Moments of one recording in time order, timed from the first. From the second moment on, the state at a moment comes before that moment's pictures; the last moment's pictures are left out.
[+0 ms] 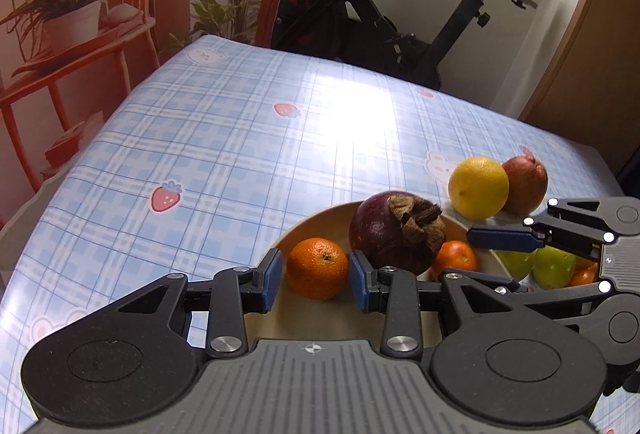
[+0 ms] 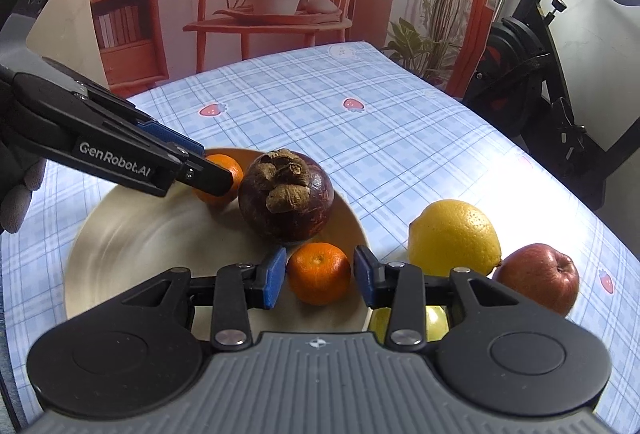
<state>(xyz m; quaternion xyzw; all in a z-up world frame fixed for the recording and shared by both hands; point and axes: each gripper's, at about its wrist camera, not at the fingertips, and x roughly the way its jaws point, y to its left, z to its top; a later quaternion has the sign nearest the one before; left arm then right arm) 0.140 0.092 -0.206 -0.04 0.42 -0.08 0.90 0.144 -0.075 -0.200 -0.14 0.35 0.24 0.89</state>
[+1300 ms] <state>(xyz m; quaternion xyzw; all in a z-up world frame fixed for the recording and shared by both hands) 0.112 -0.097 -0.186 0.02 0.41 -0.17 0.90 0.016 -0.278 -0.202 0.04 0.31 0.07 0.95</state>
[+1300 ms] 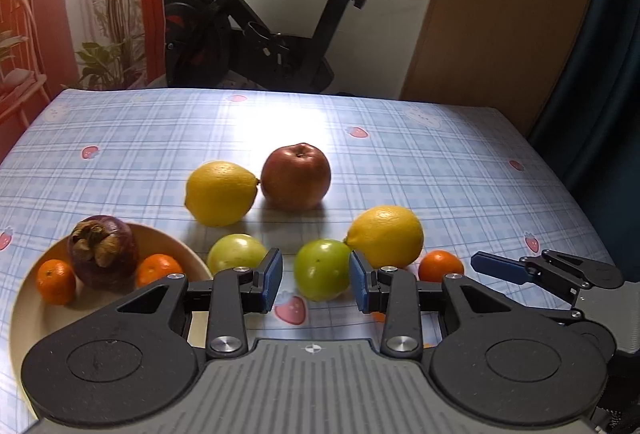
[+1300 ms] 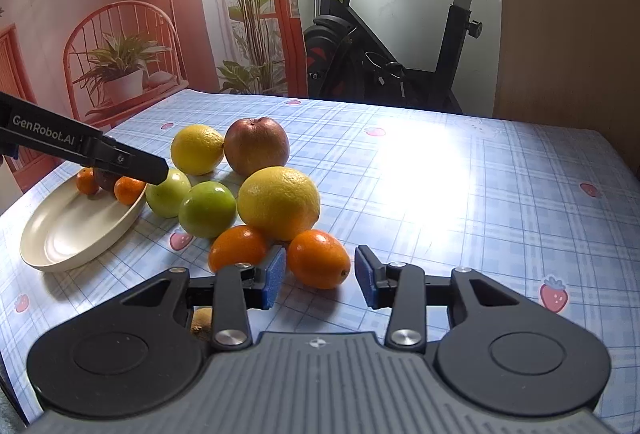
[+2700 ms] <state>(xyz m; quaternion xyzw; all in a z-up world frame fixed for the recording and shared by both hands) 0.126 -0.137 -0.231 0.01 0.46 -0.25 0.85 0.025 -0.303 -0.220 0.09 0.29 0.10 0.95</state>
